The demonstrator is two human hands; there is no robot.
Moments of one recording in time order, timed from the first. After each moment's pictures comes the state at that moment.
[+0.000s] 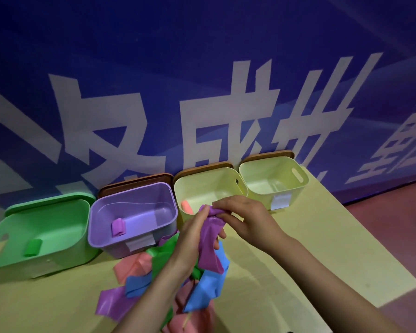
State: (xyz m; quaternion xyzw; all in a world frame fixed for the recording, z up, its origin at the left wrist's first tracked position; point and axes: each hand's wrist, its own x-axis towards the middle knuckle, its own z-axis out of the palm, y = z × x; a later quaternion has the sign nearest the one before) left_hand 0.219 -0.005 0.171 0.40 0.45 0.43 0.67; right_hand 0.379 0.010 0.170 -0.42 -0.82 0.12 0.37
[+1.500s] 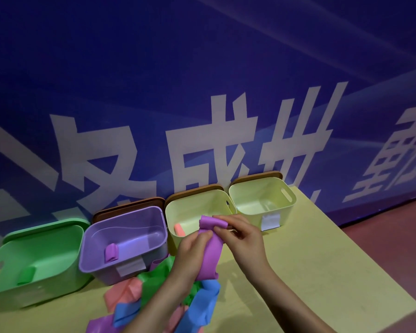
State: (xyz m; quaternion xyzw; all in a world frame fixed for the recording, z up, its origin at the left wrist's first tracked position) left_hand 0.259 -0.027 0.206 0.44 0.53 0.41 0.59; right_hand 0.380 -0.021 0.174 -0.47 -0.52 0.38 0.60
